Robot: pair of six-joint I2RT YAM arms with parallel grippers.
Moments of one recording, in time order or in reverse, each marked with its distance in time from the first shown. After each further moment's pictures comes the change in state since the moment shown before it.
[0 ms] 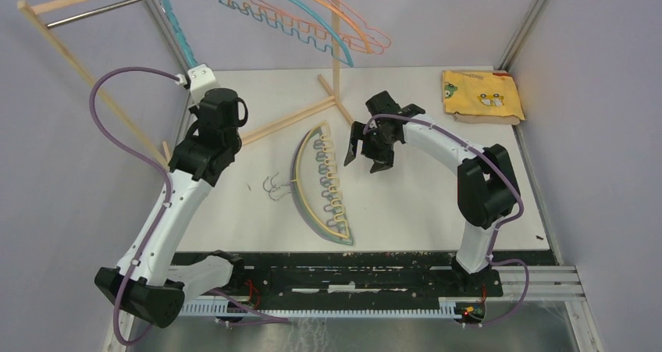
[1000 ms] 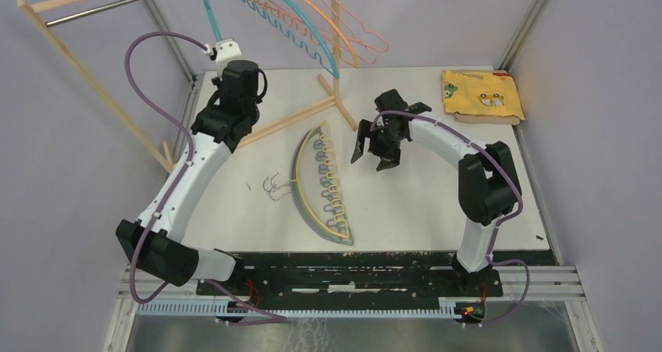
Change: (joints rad) left arm -0.020 0.264 0.193 0.051 0.045 0.053; right arm -0.059 0.016 -0.010 -0.001 -0.016 -0.050
